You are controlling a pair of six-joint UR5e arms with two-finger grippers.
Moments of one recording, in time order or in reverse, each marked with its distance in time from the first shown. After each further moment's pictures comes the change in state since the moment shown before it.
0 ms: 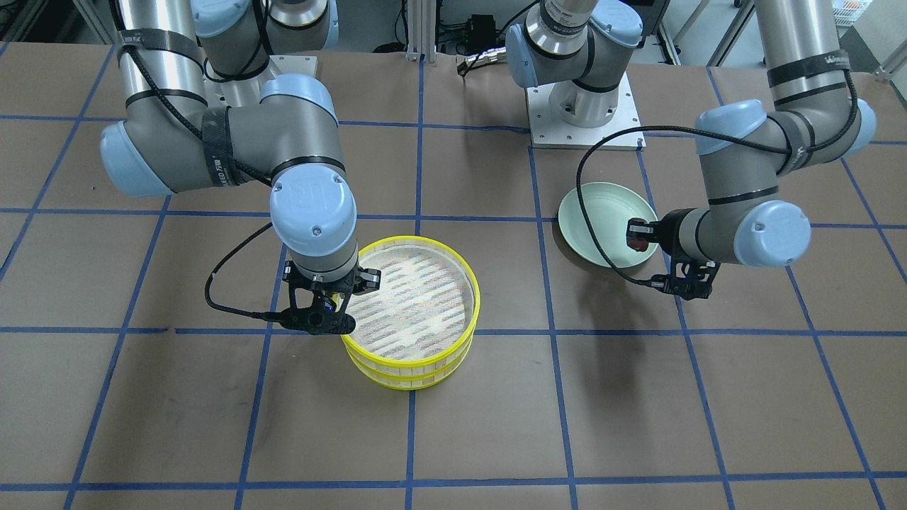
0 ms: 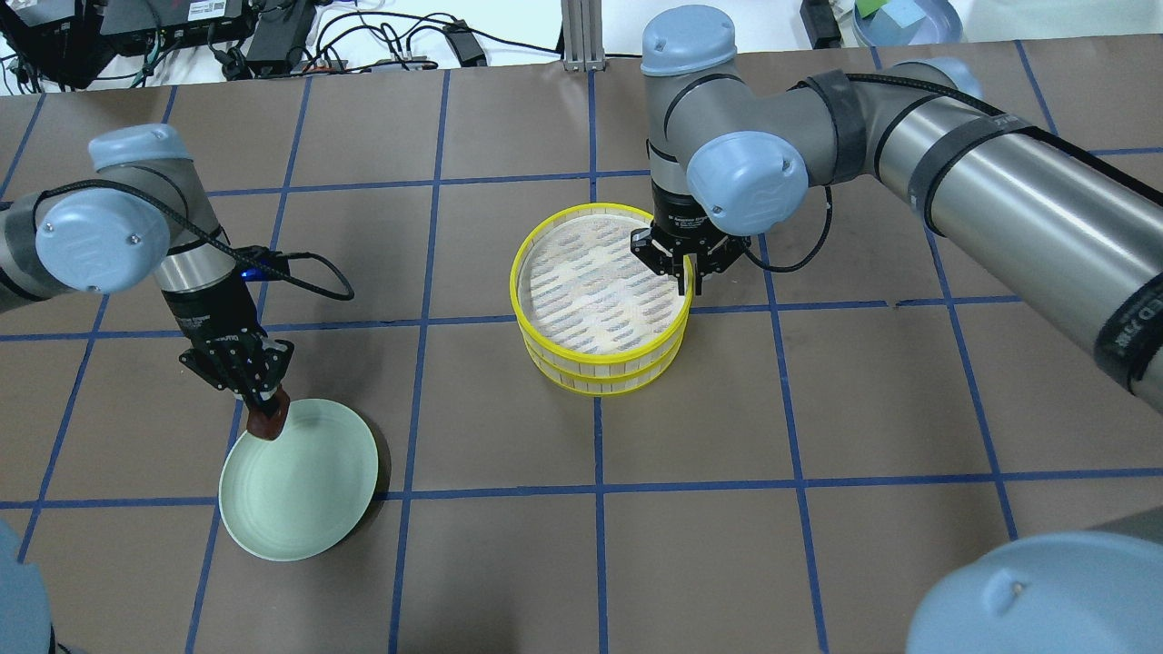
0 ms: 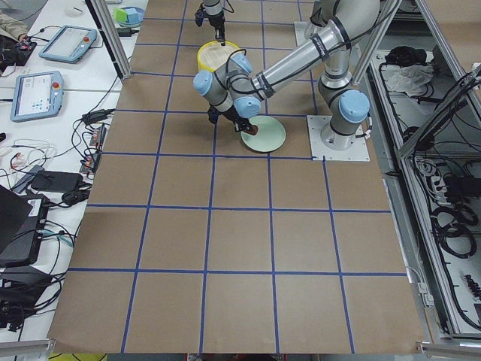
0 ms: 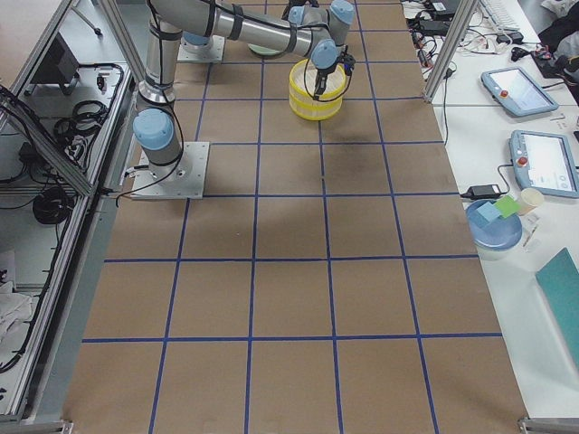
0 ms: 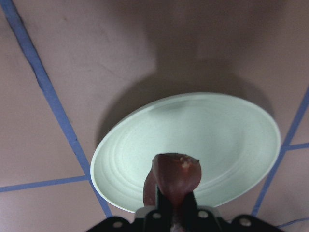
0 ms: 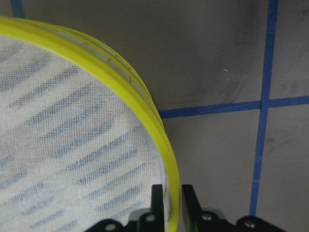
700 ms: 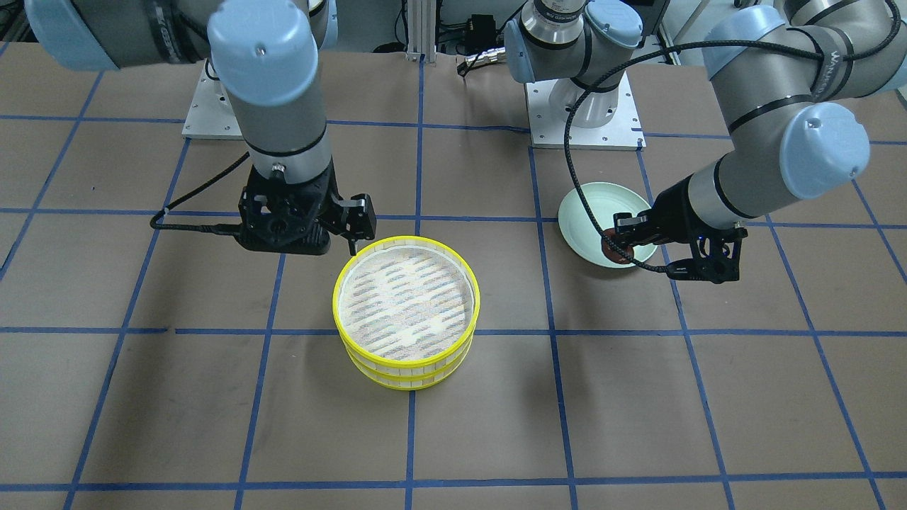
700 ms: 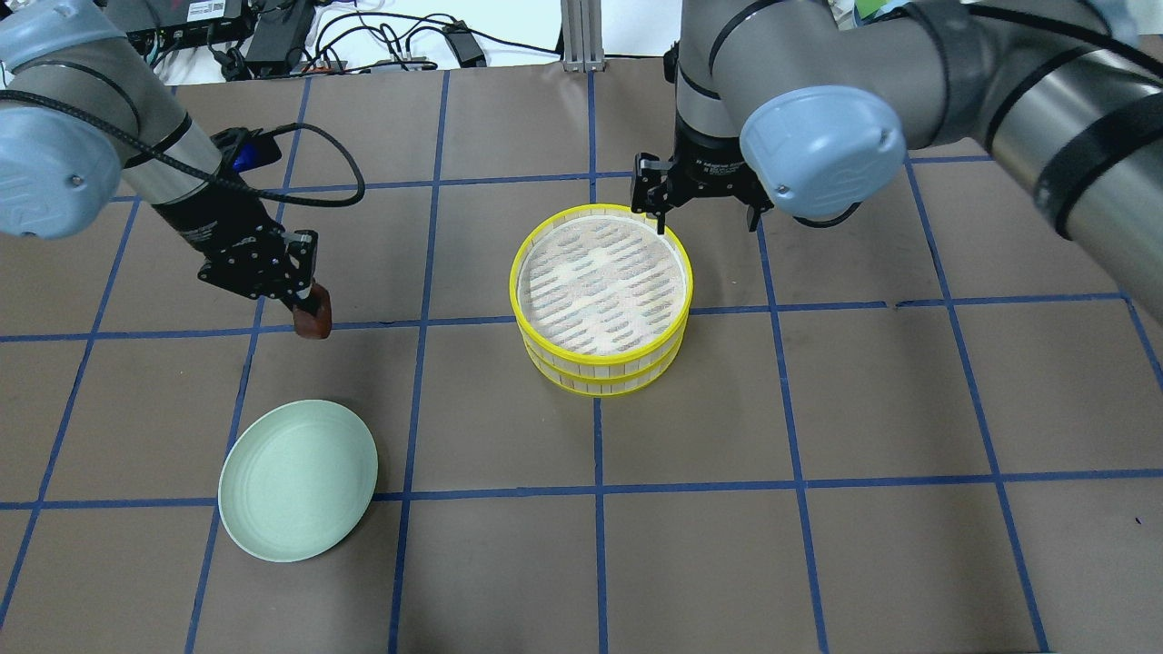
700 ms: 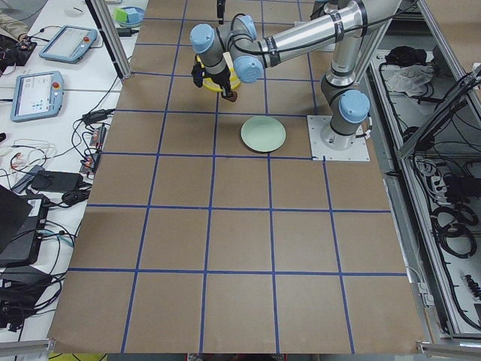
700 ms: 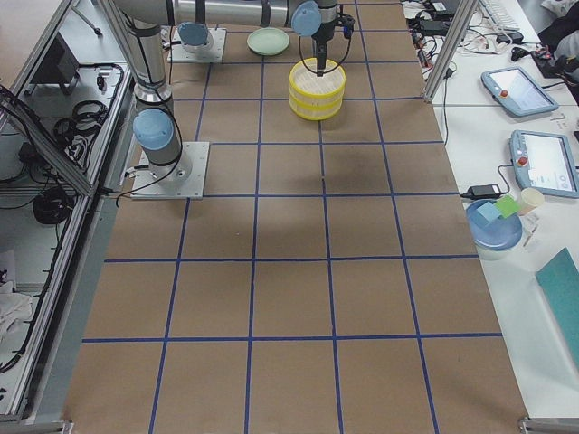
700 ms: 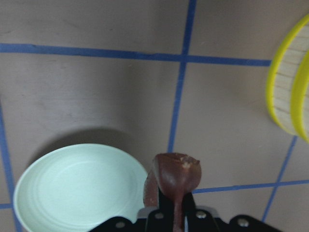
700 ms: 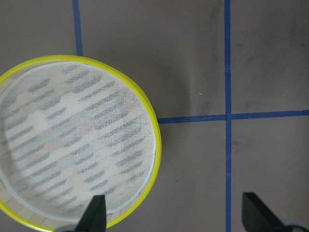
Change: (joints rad) left arm -0.102 0.113 0.132 0.010 -0.296 -0.241; right arm -0.016 -0.249 -0.013 0.020 0.013 -0.045
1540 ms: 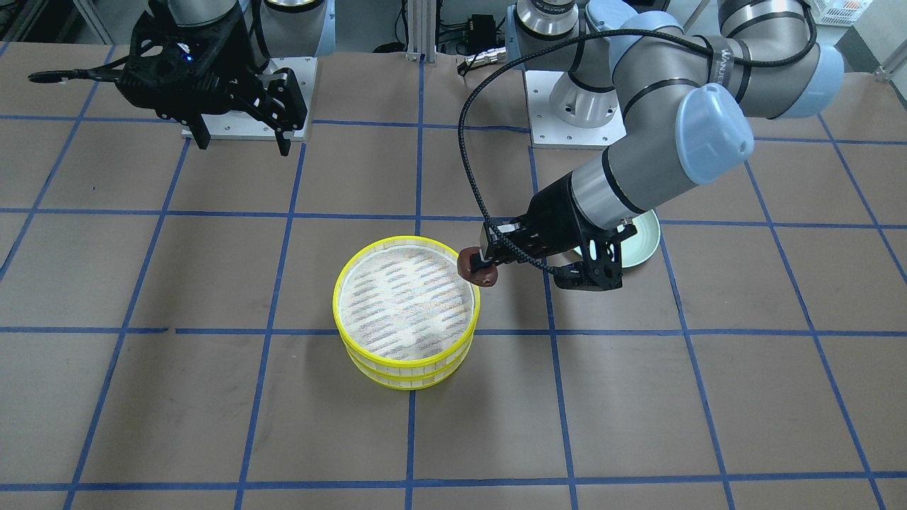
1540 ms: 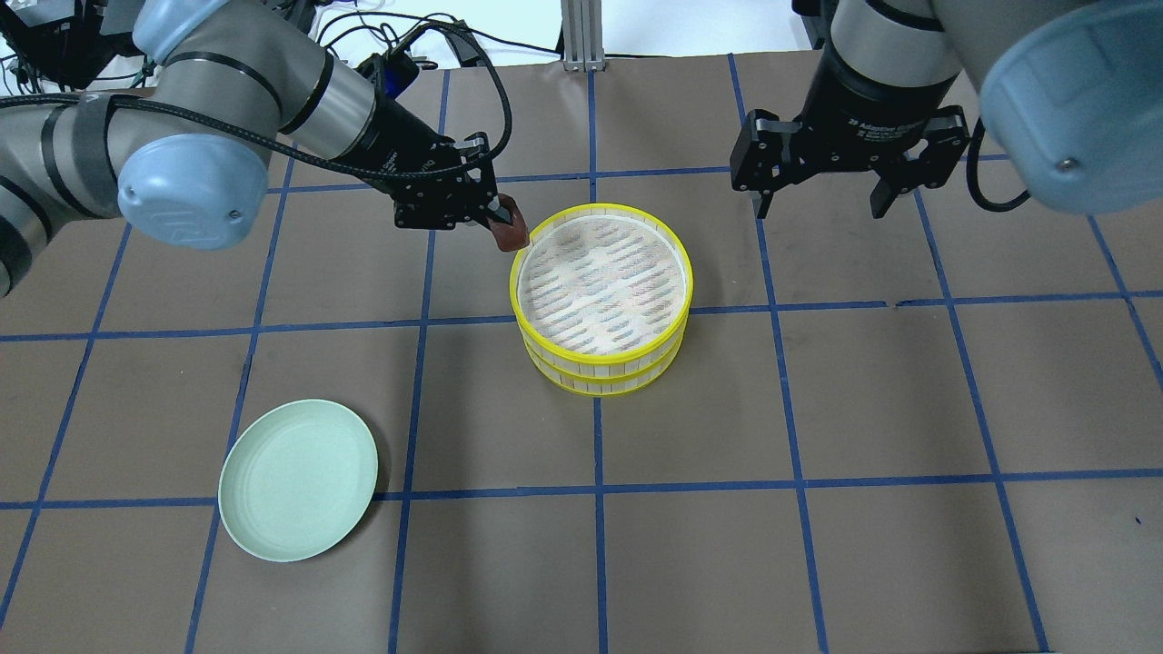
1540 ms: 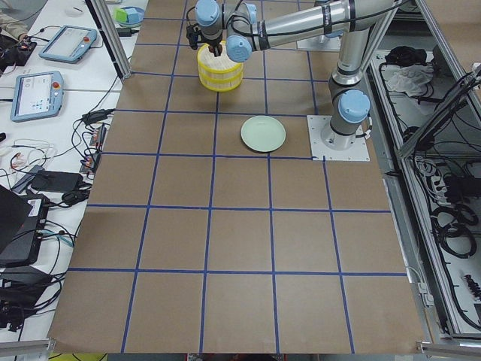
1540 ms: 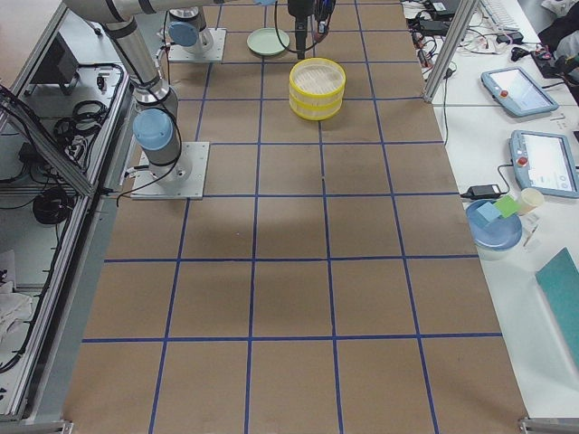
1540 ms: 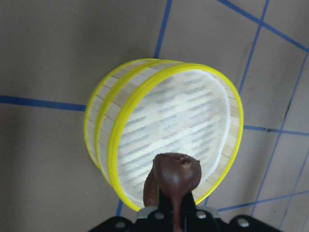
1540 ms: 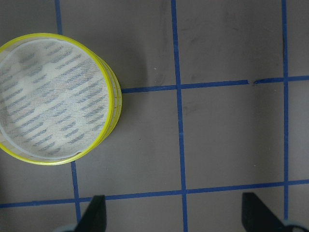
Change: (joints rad) left arm -0.211 -0.056 0.003 0.312 -0.413 -0.356; right arm -0.119 -0.204 -0.006 0.211 0.006 -0.108
